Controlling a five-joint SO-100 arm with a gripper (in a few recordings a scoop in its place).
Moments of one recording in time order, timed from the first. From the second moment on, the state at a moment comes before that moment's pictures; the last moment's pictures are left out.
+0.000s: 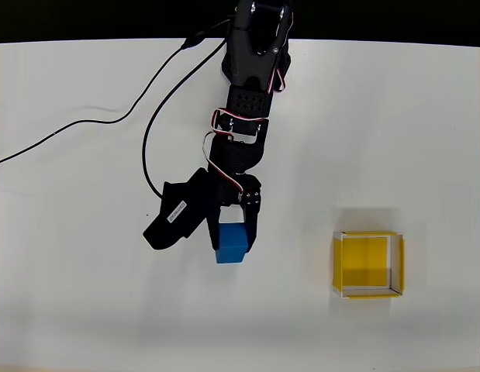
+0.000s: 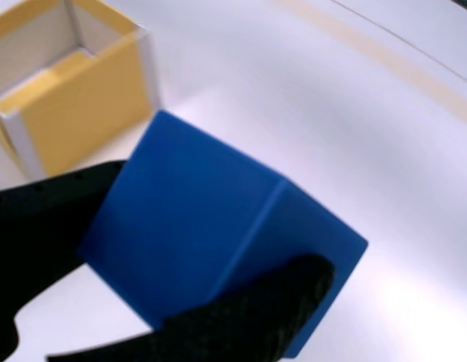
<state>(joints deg) 12.1 129.1 150.0 -6.3 -104.6</state>
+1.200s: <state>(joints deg) -18.9 92.6 123.2 -13.5 -98.2</state>
